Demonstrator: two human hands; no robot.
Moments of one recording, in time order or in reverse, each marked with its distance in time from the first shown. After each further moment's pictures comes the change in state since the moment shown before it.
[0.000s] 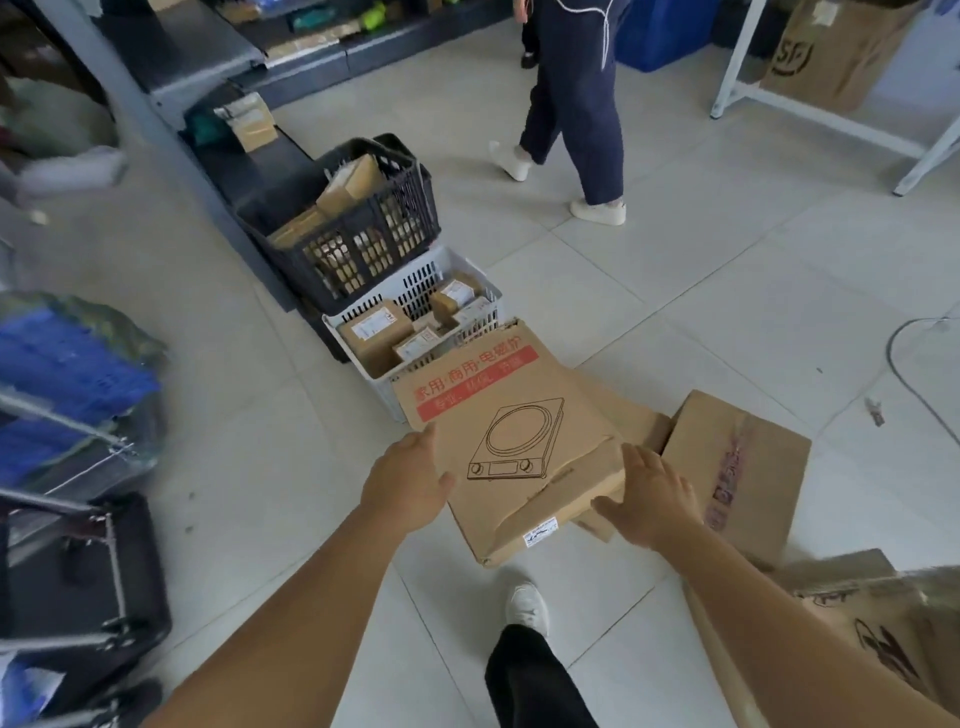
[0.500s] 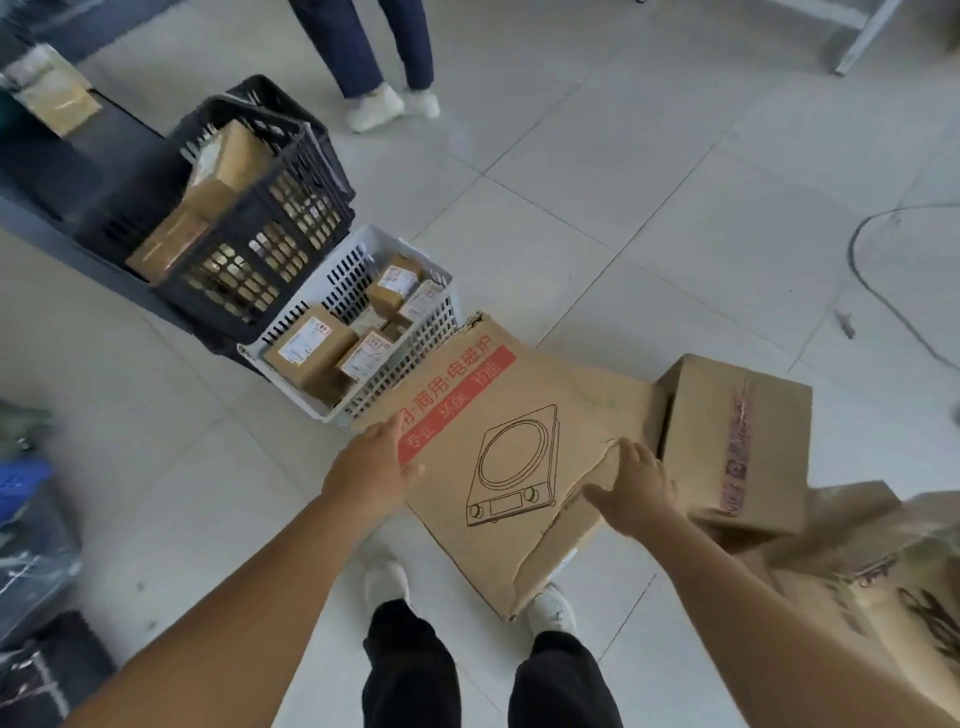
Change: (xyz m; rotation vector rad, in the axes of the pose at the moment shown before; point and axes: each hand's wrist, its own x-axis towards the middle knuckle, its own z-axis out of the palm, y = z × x) left_hand 0.213 -0.039 -0.032 0.140 -0.210 0.125; right_hand 0.144 -0.043 0.020 0.245 -0.104 0.381
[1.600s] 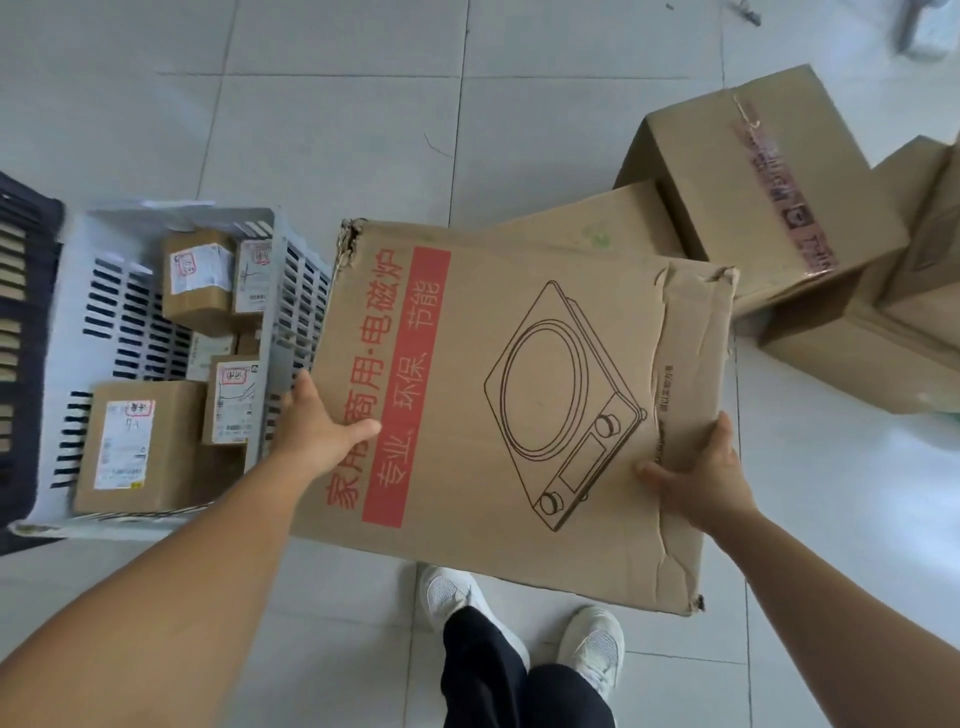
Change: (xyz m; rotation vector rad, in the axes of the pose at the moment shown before) left_hand 0.309 -0.096 0.117 0.043 -0.146 0.041; right_hand 0.096 0.007 0.282 0.853 0.187 0.756
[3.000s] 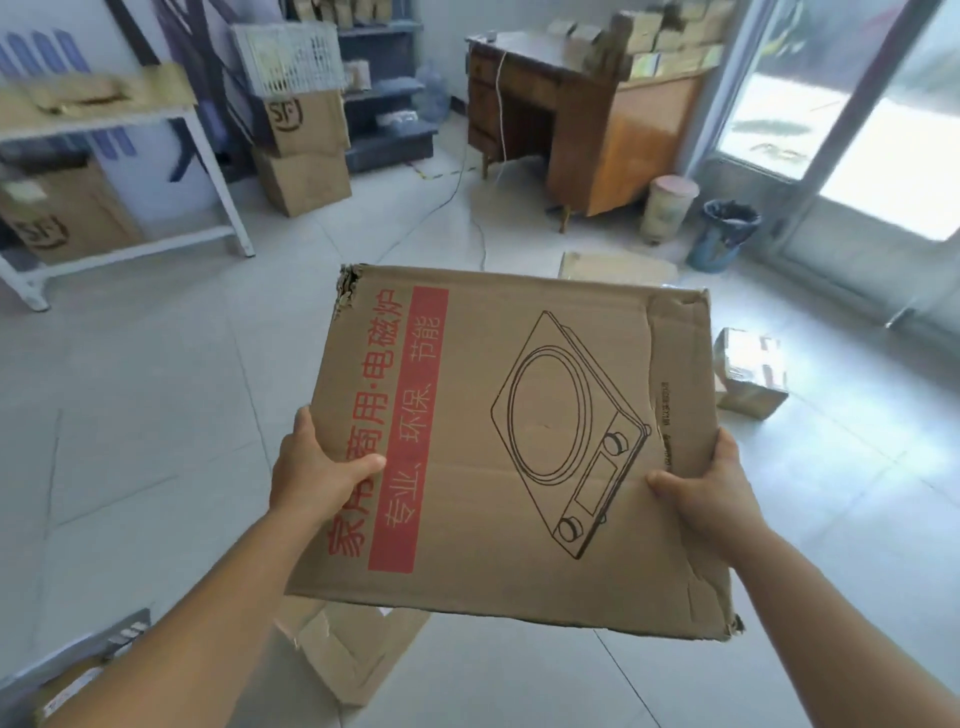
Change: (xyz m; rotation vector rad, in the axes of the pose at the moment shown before) left_hand -0.338 0.249 -0.170 -0.148 0.065 0.905; right_hand -0.329 0.059 -0.323 0.791 0.689 -0.021
